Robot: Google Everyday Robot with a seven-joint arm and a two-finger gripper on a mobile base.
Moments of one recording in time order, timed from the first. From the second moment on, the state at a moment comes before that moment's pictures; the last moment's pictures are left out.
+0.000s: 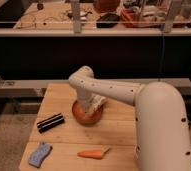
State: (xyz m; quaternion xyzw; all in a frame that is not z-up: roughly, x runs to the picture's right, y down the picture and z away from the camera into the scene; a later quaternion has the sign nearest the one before) arm -0.041 0.129 0.841 -0.36 -0.14 -0.41 0.83
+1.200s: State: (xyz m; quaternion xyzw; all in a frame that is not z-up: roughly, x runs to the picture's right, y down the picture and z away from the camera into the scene) arm -0.067 0.151 0.822 -0.36 -0.16 -0.41 0.82
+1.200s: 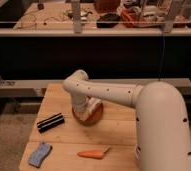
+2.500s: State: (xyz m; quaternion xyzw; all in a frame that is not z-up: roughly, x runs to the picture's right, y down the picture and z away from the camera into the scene) arm -0.067 0.145 0.821 -0.36 -0.16 -0.41 0.82
